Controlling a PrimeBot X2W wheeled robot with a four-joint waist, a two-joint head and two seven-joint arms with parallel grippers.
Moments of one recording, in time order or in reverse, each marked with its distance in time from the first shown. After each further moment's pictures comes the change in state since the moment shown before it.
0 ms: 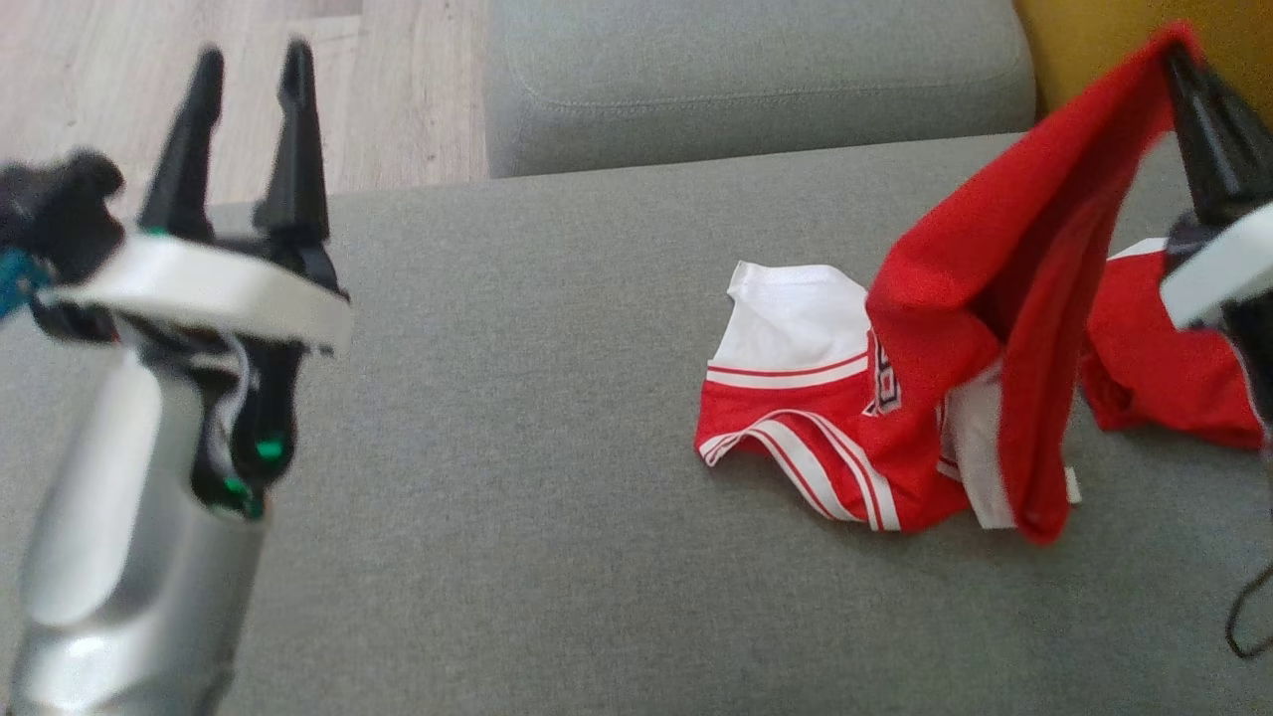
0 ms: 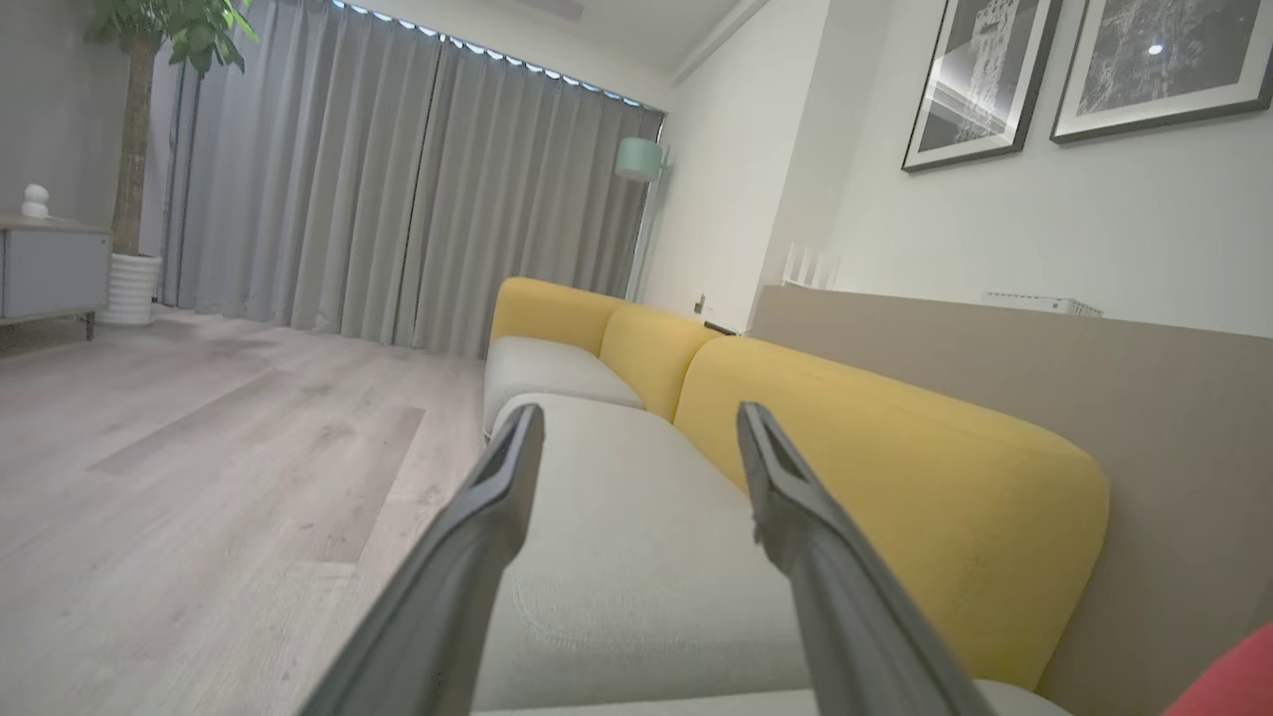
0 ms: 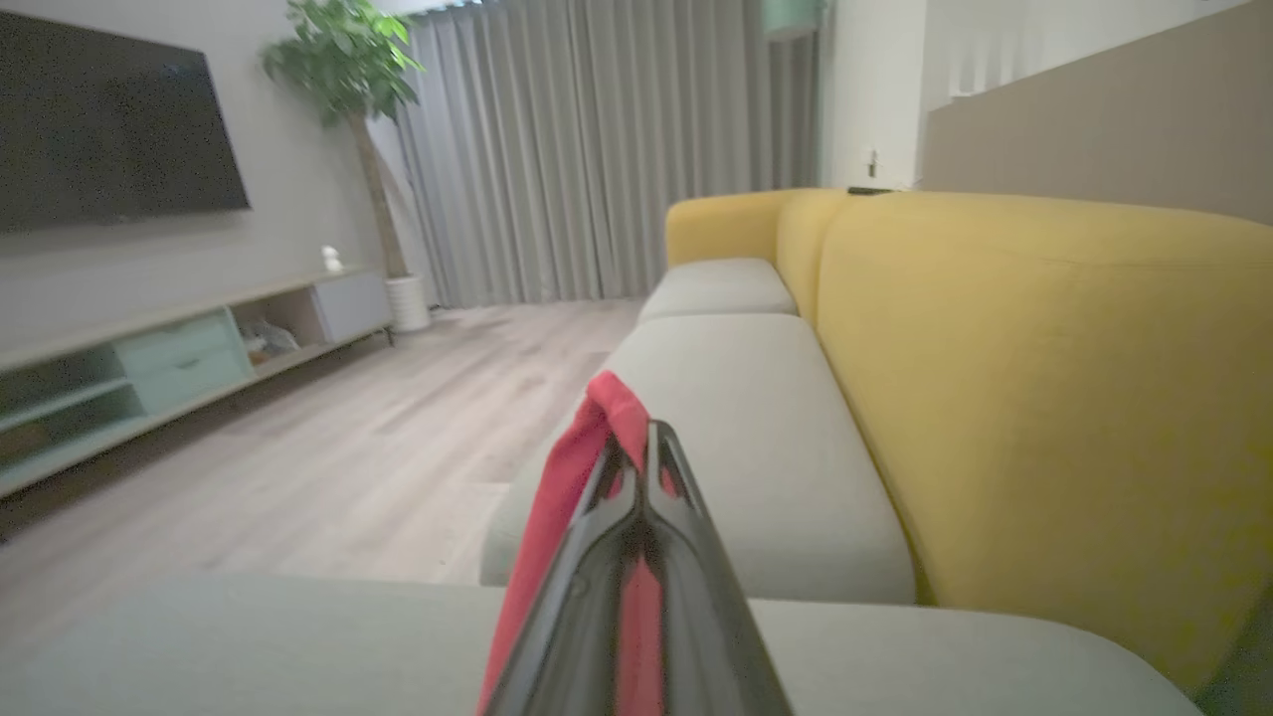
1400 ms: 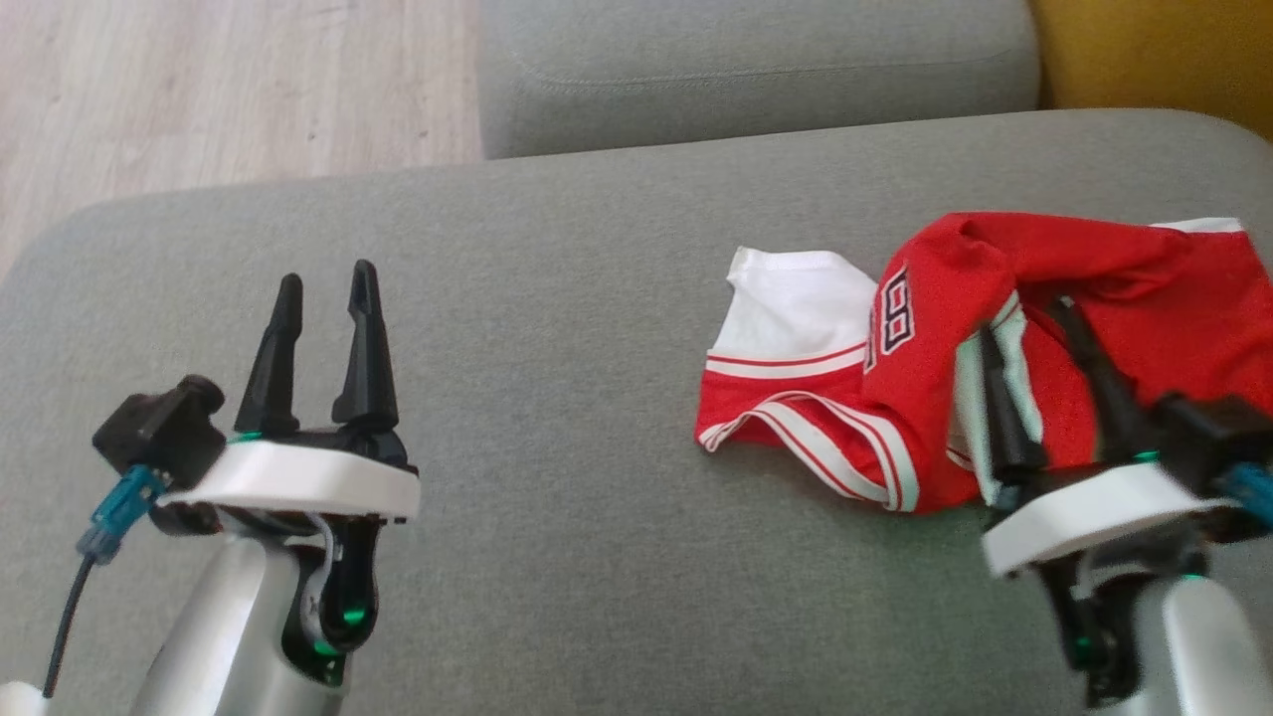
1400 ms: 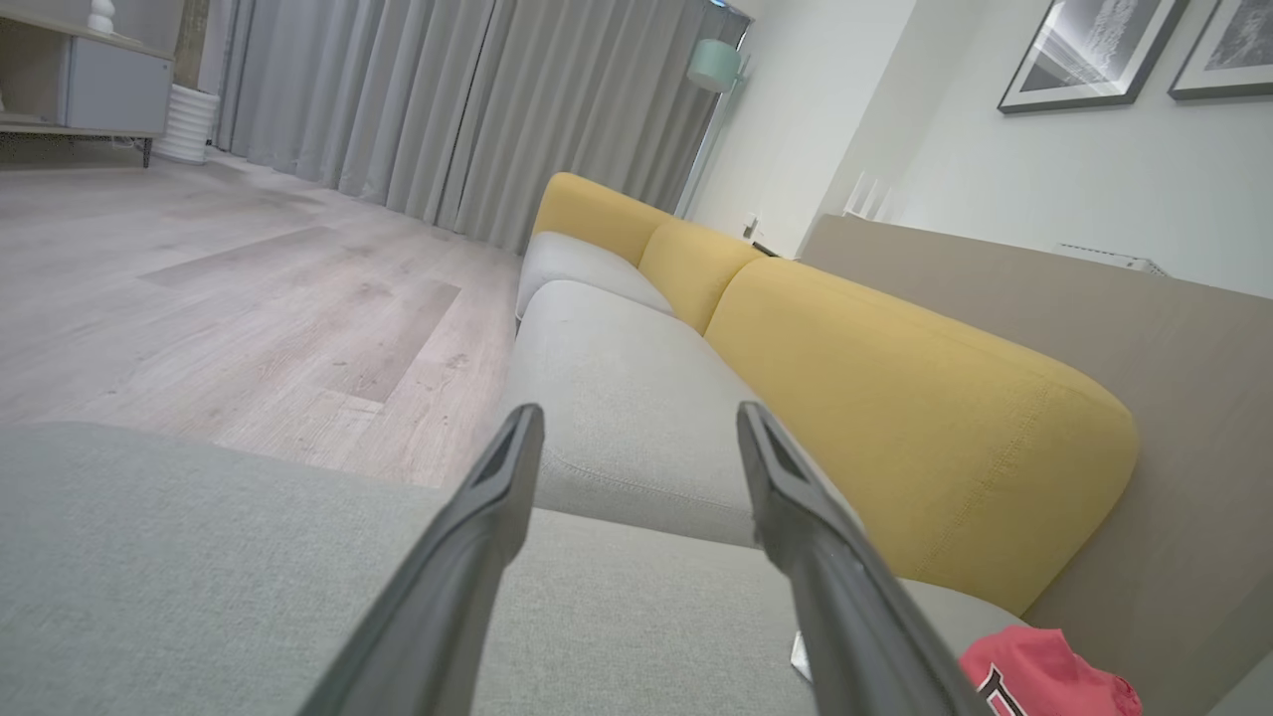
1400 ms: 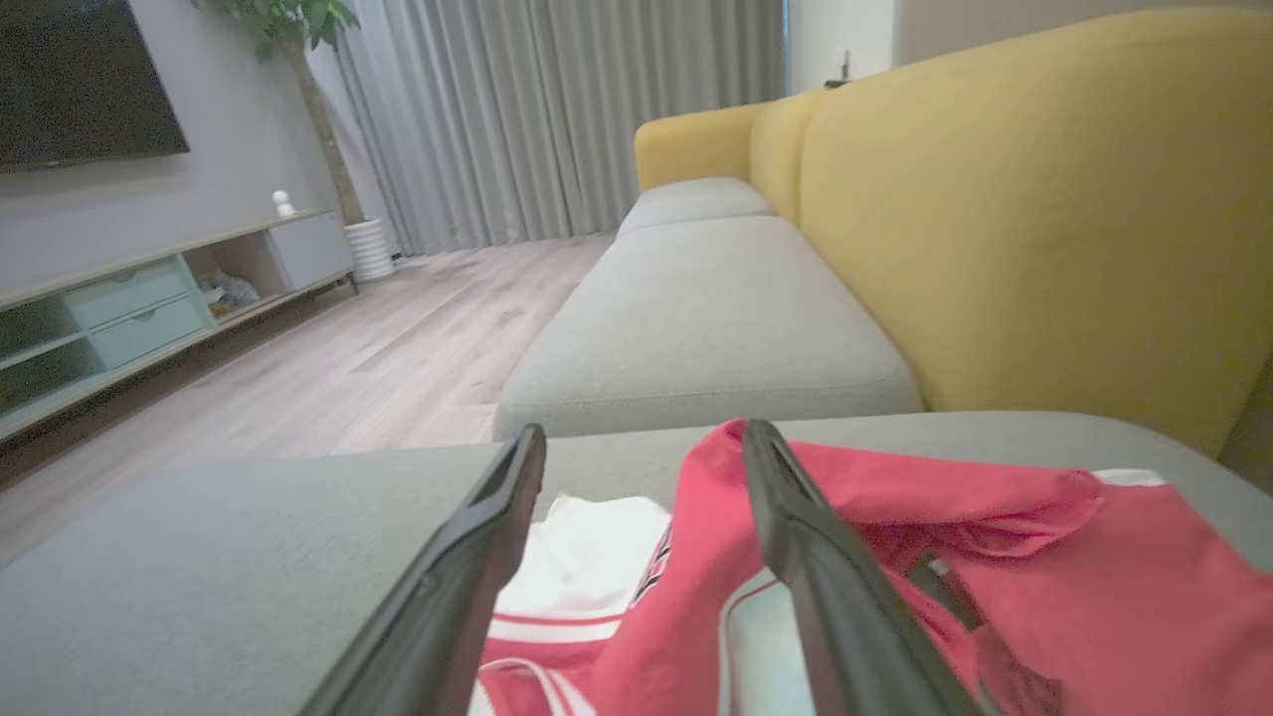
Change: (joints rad) left arm 0.289 -0.073 -0.033 -0.007 -0.021 0.034 -0.166; right arm 0.429 0.314 -0.048 -0.149 -0.333 0.000 -0.212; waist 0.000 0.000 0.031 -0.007
